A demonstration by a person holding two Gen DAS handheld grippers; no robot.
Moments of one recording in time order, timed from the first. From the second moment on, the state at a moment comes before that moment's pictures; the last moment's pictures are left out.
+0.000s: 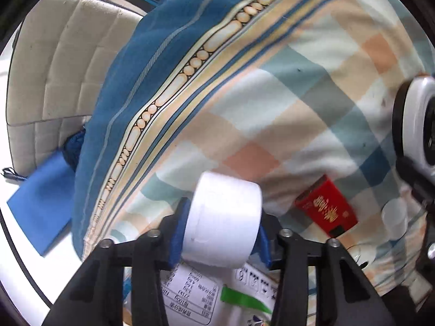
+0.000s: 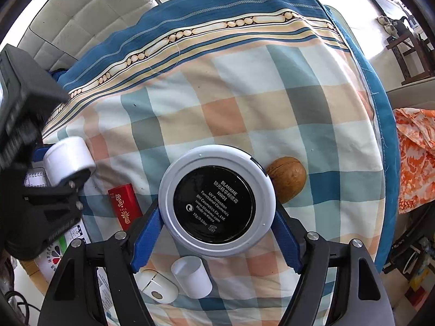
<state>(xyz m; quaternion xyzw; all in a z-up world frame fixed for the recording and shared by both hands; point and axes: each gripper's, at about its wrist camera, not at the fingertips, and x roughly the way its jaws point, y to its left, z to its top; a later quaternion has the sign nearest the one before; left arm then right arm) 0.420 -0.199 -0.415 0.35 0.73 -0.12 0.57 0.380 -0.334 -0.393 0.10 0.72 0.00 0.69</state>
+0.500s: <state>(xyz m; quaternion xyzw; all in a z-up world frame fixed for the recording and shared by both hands) 0.424 -0.186 -0.410 0.28 0.72 -0.12 0.63 0.379 -0.330 -0.386 0.08 0.71 0.00 0.70</state>
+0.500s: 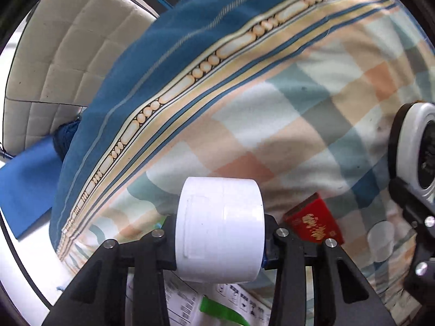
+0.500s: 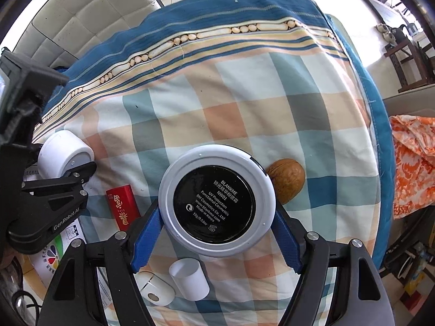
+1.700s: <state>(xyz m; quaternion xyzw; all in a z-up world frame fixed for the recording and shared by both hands) 0.265 0.100 -0.238 -0.06 0.67 -0.03 0.74 0.279 -0.085 -0.245 0.04 0.65 0.18 0.74</state>
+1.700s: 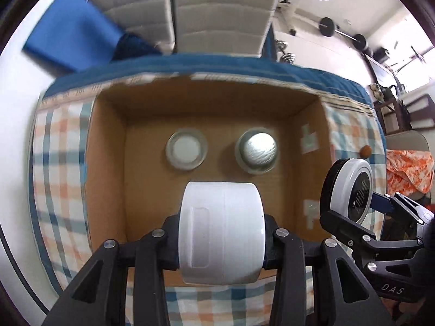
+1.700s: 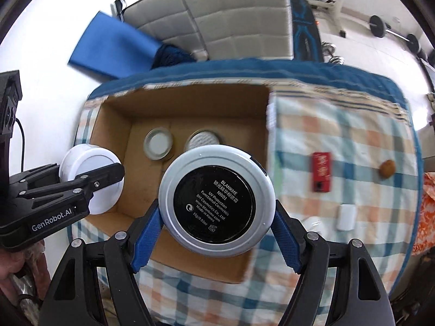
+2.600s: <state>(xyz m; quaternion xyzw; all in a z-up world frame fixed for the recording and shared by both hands) 0.261 0.129 -0.377 -0.11 0.76 -0.03 0.64 0.282 -0.017 -0.401 -0.01 0.76 0.10 0.65</state>
